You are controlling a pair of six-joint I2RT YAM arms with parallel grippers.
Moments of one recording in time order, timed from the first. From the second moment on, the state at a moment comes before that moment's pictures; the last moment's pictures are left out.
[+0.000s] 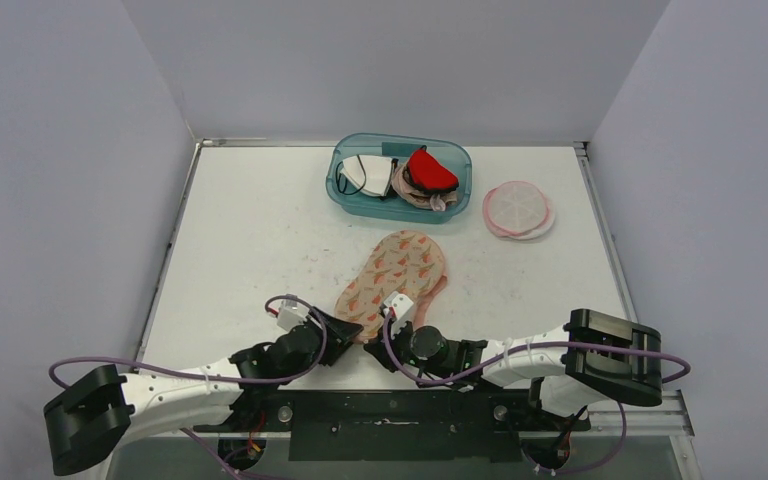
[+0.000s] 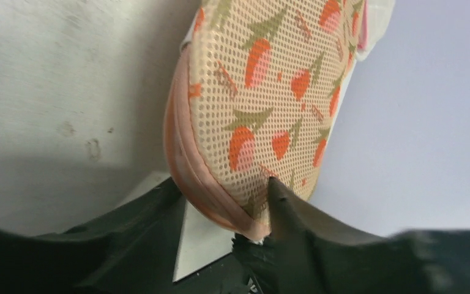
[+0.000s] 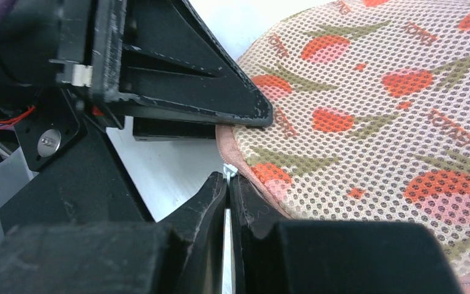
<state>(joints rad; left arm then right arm) -1.07 0.83 0.09 0.19 -0.38 -1.66 1.28 1.42 0.38 0.65 0.20 0.41</state>
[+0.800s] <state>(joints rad) -0.96 0.86 0.14 0.15 -0.36 -1.54 1.29 1.22 0.34 0.45 0.33 0.43</state>
